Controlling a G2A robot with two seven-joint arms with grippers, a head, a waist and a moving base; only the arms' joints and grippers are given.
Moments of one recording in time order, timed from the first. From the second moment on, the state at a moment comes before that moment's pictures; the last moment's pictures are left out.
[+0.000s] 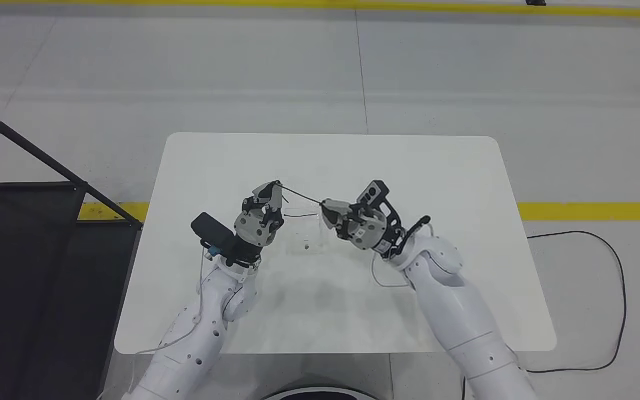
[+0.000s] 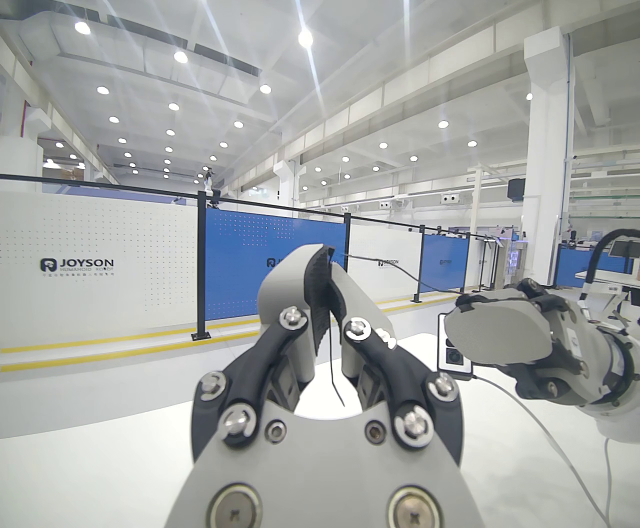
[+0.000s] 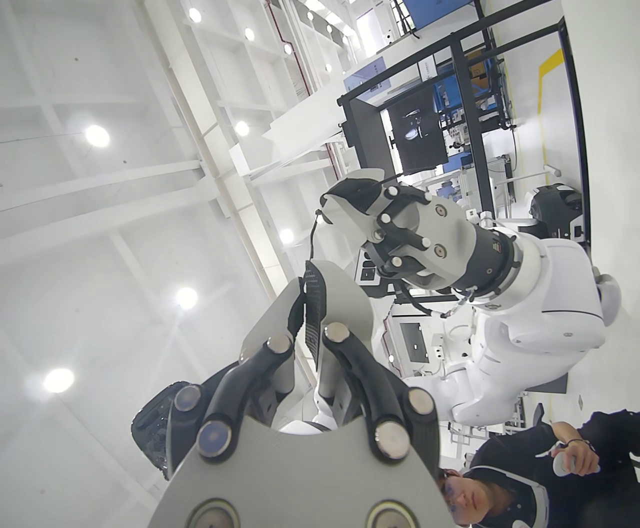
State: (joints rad) left arm 1.21 -1.31 -1.18 -1.39 1.32 -0.23 0.89; right arm -0.97 -1.36 1.10 -1.28 0.93 0.07 0.97
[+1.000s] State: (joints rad) left arm 1.21 -1.31 -1.18 -1.39 1.32 -0.23 0.89; right arm -0.98 -1.36 1.09 -1.29 0.89 0.07 0.93
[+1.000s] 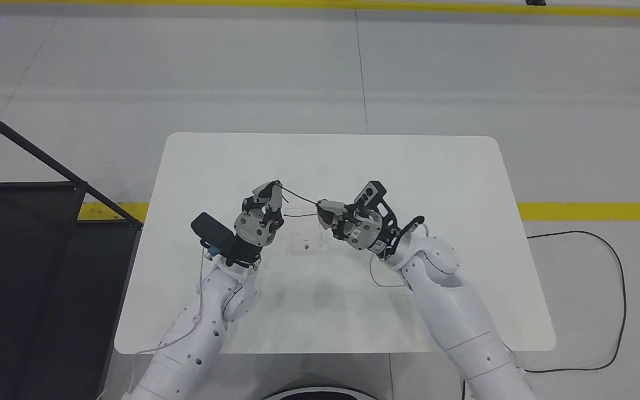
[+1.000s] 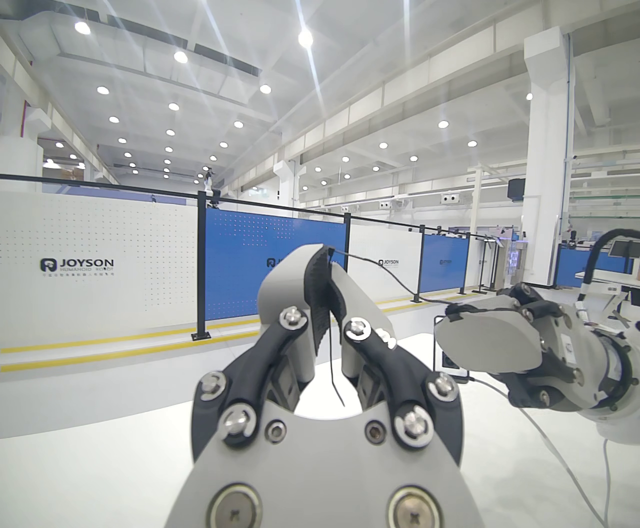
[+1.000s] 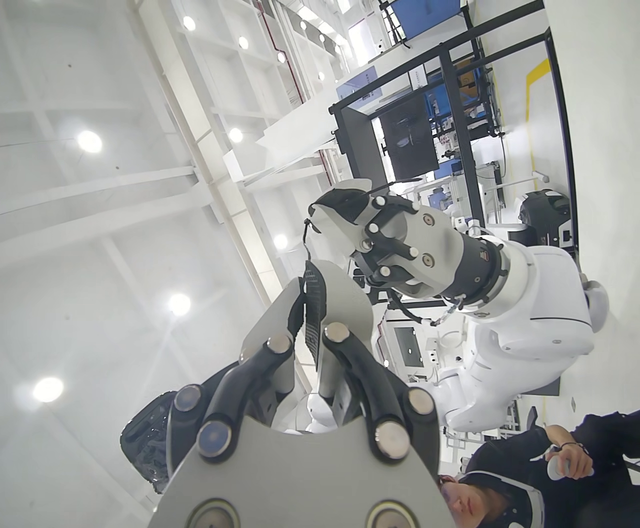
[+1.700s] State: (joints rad) left arm 1.21 -1.31 -1.18 -1.39 1.32 -0.23 0.89; right arm -1.00 -1.37 1.07 -1.33 0.86 0.02 0.88
